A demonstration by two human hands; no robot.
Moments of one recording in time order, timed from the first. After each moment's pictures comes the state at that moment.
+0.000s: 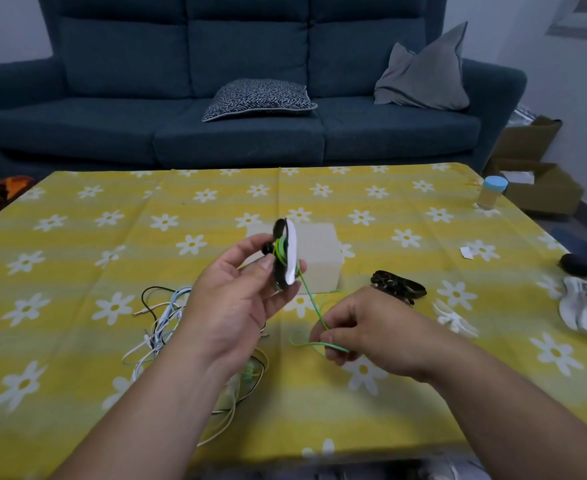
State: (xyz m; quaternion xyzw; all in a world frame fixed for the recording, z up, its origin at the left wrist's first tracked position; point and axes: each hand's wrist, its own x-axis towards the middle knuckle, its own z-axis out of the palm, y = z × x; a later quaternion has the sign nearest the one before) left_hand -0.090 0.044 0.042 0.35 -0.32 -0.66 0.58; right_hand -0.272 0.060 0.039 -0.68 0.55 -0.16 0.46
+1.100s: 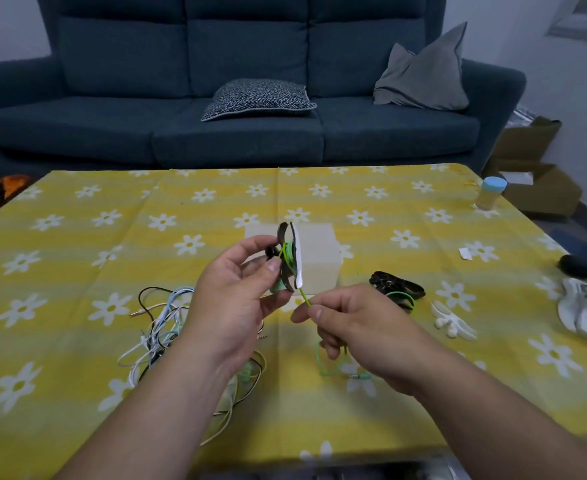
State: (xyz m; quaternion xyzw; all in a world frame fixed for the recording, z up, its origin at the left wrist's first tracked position) left_hand -0.094 0.042 0.040 0.42 -0.38 -0.59 0.57; right_hand -0.256 0.066 0.036 -0.60 0.55 -0.29 0.51
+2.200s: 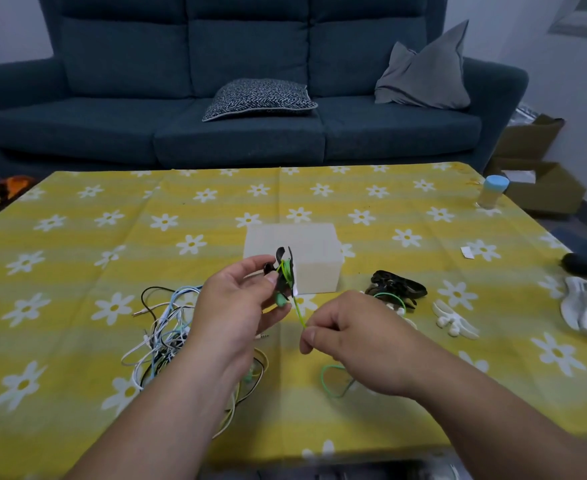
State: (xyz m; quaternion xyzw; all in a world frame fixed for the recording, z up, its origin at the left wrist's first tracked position) left_hand -0.097 0.045 0.032 0.52 -0.32 -0.57 0.55; right_hand -0.252 0.074 0.052 -0.73 0.57 -0.14 0.35
